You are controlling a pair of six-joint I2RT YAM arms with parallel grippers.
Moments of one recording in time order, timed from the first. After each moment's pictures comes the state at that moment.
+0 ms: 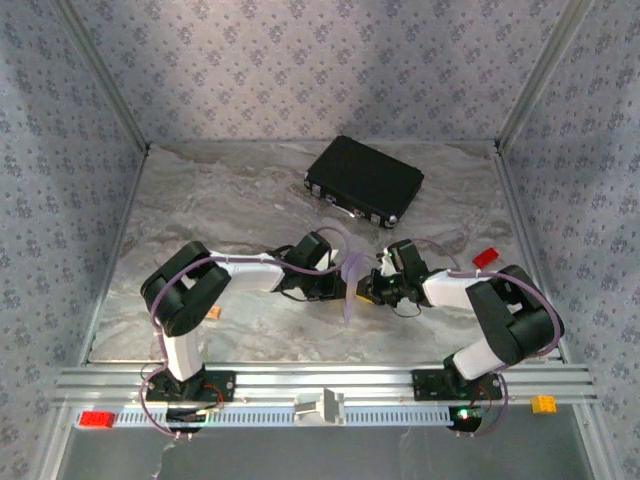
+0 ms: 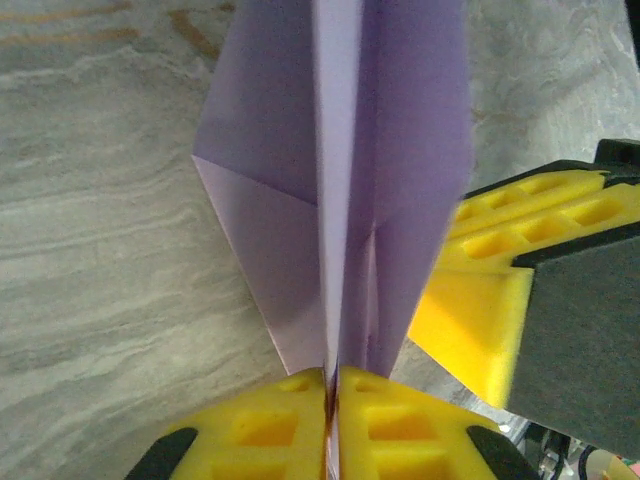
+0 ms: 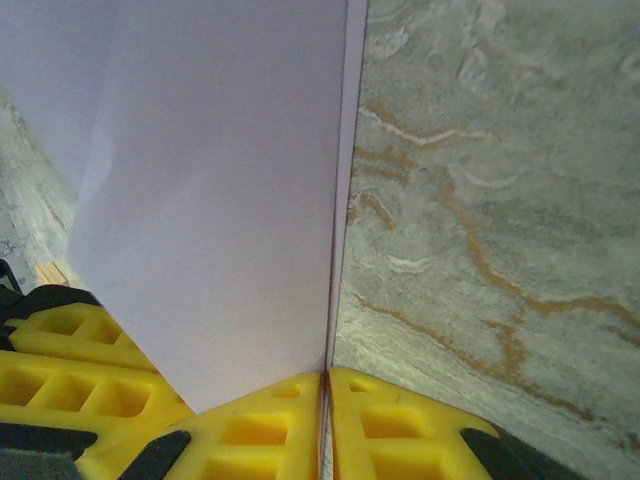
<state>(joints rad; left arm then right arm) -0.86 1.82 0.93 -0.06 0.48 -0.82 0.46 1.51 0.47 0.09 -0.57 0.82</state>
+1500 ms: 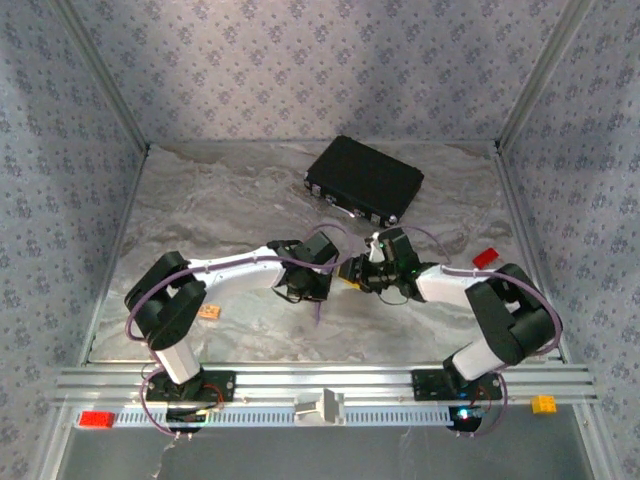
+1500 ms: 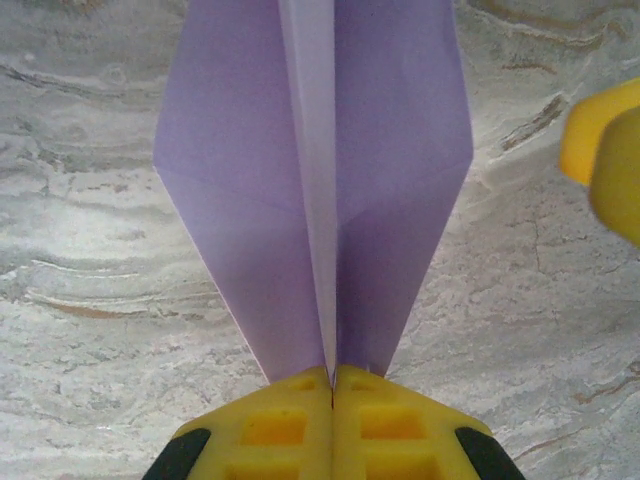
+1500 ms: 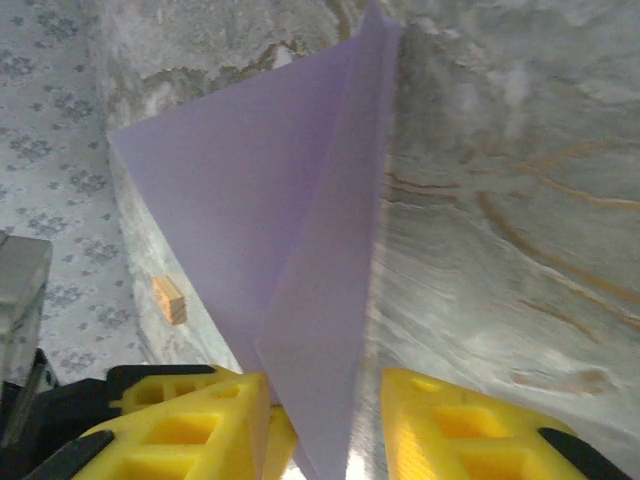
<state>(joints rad) -0.94 1.71 1.09 -0.63 0.08 -0.73 0.53 1.53 0.56 0.24 -0.59 0.96</state>
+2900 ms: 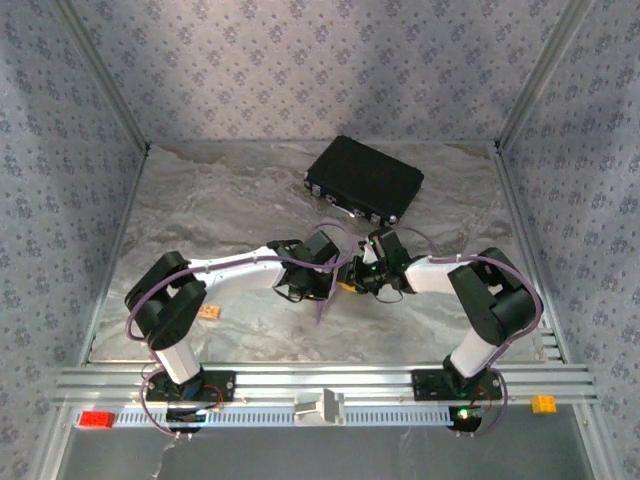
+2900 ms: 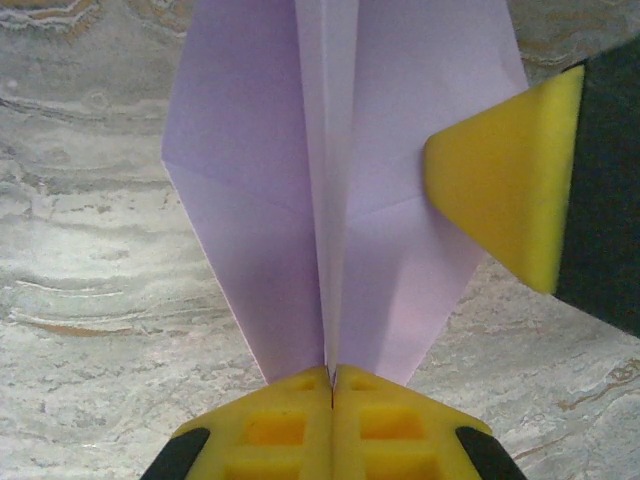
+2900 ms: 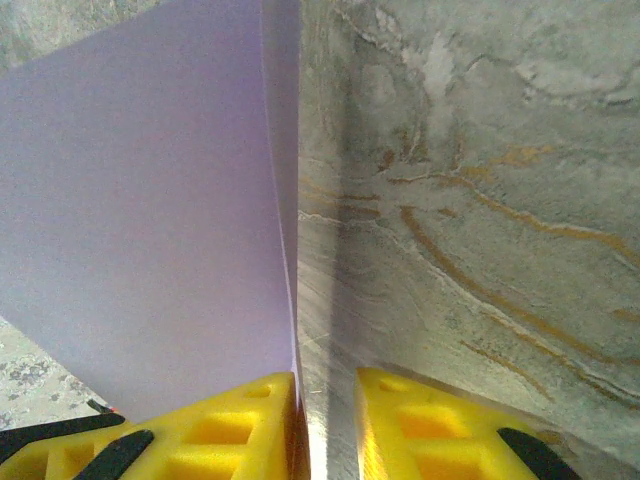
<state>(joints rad) -0.94 1.71 1.09 -0.61 0.08 -0.73 0.54 1.65 0.64 0.13 -0.57 0.92</state>
